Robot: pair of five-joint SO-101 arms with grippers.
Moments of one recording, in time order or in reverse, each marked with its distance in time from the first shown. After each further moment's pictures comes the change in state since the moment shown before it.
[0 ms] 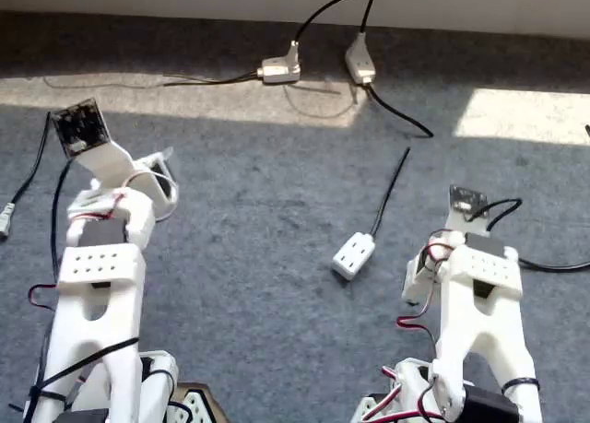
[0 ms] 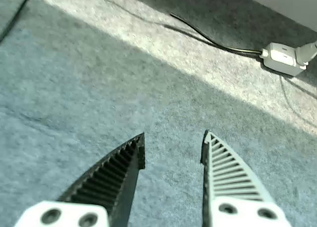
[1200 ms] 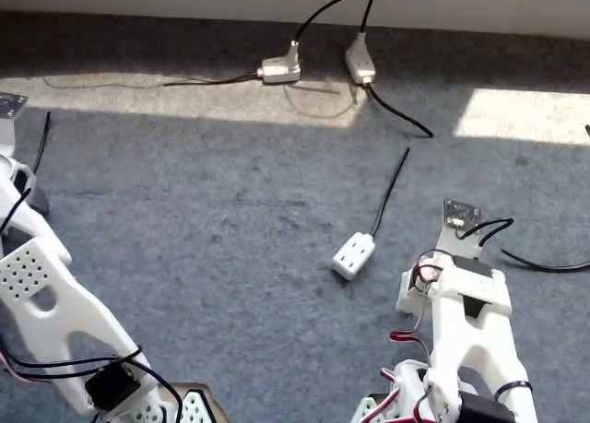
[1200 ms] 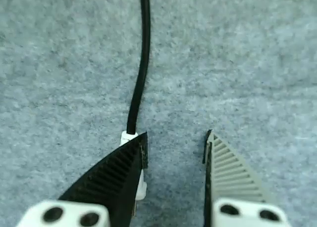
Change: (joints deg) left arm -33.8 103.6 -129.5 69.1 -64.1; right arm -0.1 -0.2 6.6 -9.3 -0.4
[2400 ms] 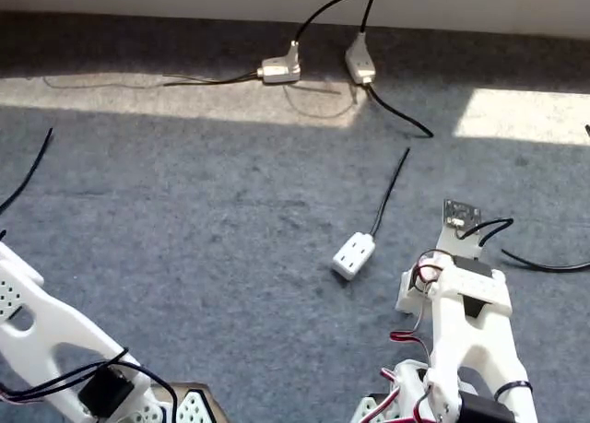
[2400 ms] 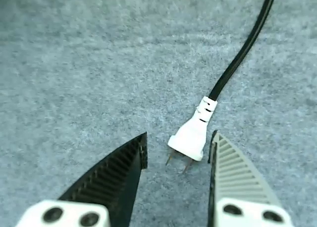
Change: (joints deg) left arm -11.9 5.3 -17.7 2.0 -8.7; right arm 0.0 0.0 0.0 0.0 0.0
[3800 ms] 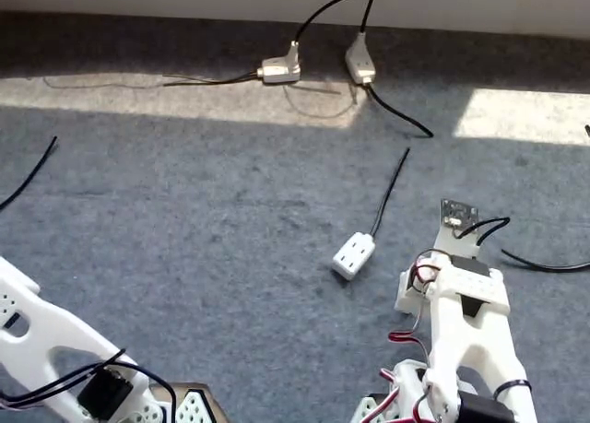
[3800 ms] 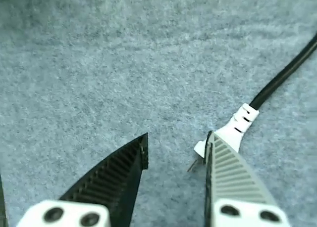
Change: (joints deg) left arm -3.4 3.3 0.5 -11.4 -5.8; right arm -1.1 0.0 0.1 0.0 0.0
